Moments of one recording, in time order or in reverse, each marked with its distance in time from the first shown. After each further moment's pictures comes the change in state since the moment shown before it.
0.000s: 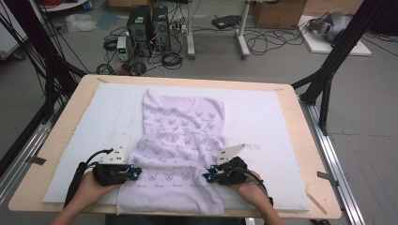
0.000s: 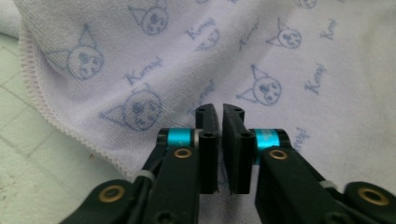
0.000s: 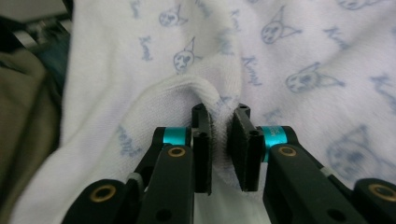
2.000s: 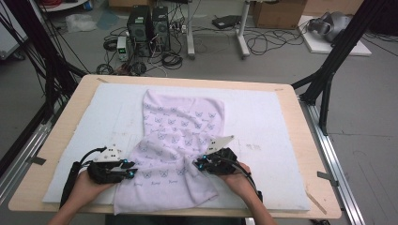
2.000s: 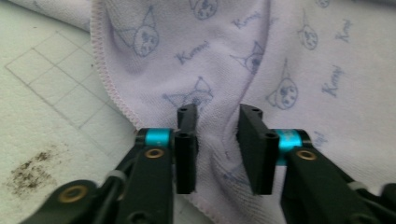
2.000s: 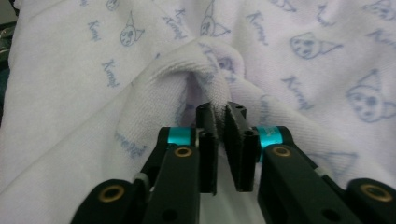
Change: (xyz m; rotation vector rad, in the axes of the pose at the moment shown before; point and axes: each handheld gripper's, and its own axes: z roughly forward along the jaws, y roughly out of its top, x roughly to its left) left arm 0.012 -0.010 -0.007 -0.025 0.058 -0.051; right arm -0.013 0.030 0.022 0.008 -0.101 0.001
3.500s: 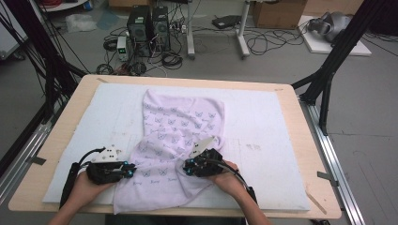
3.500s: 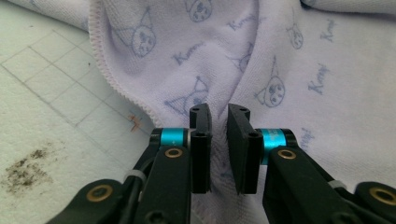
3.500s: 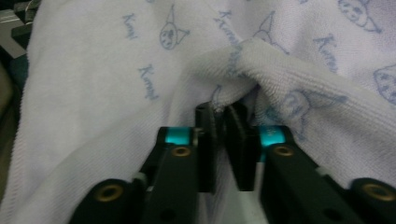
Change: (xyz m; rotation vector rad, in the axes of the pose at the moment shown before) left arm 0.001 -0.004 -0.001 -0.020 -0.019 -0.008; right arm 0.013 0.021 0.033 0.072 0.098 -0.093
